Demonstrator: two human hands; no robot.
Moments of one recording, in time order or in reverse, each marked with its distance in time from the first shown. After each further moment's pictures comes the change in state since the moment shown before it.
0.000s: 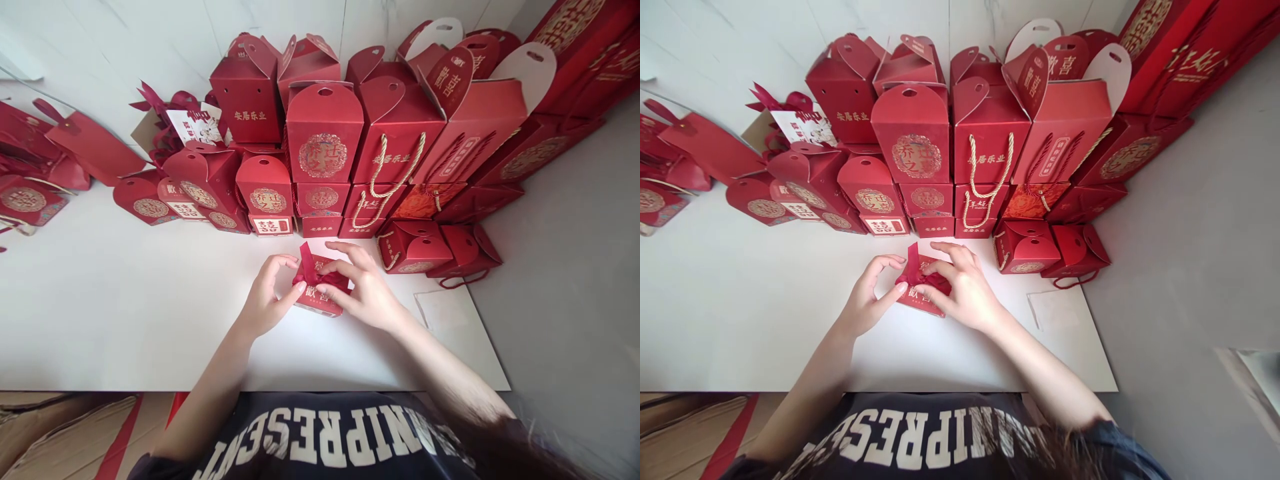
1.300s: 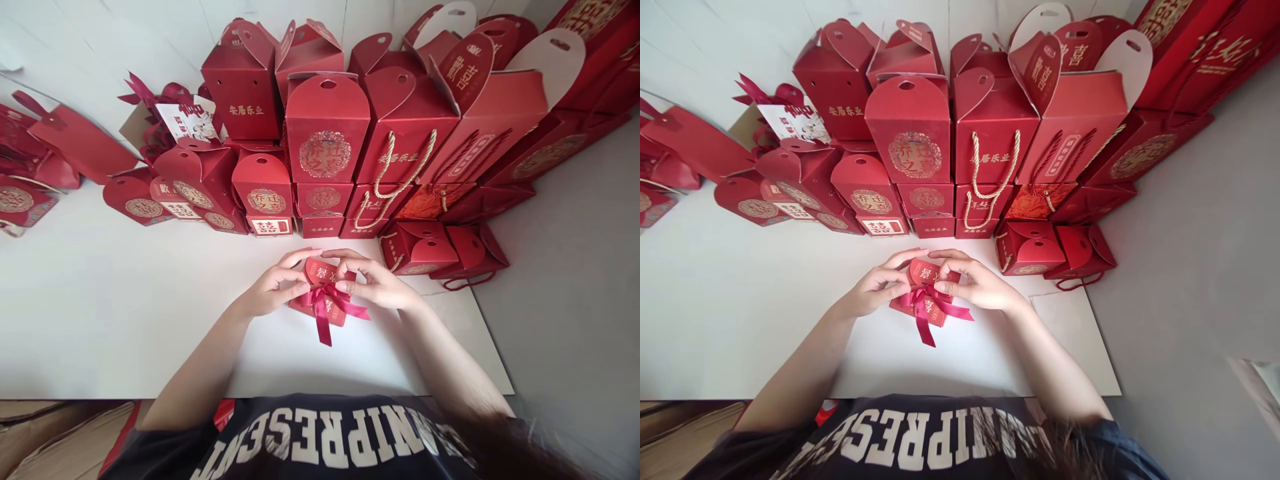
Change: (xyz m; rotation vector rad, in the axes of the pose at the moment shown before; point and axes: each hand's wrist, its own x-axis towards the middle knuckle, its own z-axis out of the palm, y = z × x) left_hand 0.038 -0.024 -0.013 -0.296 -0.487 0.166; right_hand 0.017 0.037 -0.018 0.512 -0.333 0.041
